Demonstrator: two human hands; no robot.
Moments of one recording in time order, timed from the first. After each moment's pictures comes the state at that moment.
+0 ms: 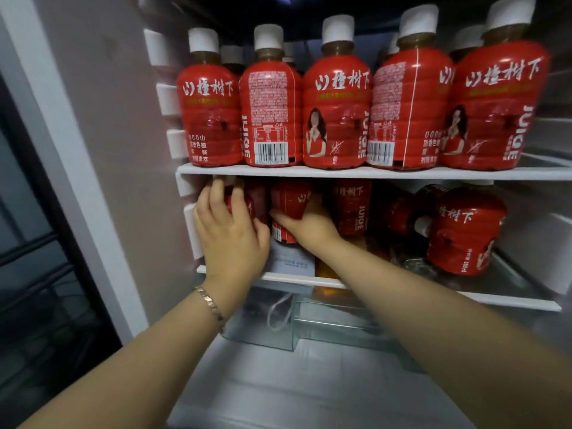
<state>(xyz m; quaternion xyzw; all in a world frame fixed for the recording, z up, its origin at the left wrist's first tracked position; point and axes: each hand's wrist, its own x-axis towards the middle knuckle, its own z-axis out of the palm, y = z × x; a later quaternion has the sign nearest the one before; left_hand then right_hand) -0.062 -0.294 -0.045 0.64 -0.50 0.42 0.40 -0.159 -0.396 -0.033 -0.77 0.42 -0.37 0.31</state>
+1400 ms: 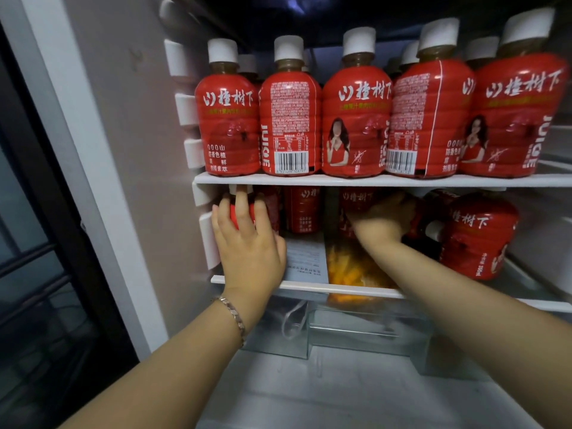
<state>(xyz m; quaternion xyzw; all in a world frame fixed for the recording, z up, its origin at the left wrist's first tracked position) -0.057 -0.299 -0.051 0.63 -0.52 0.44 0.37 -0.212 -0.403 -0.015 -0.62 0.61 -0.47 0.17</state>
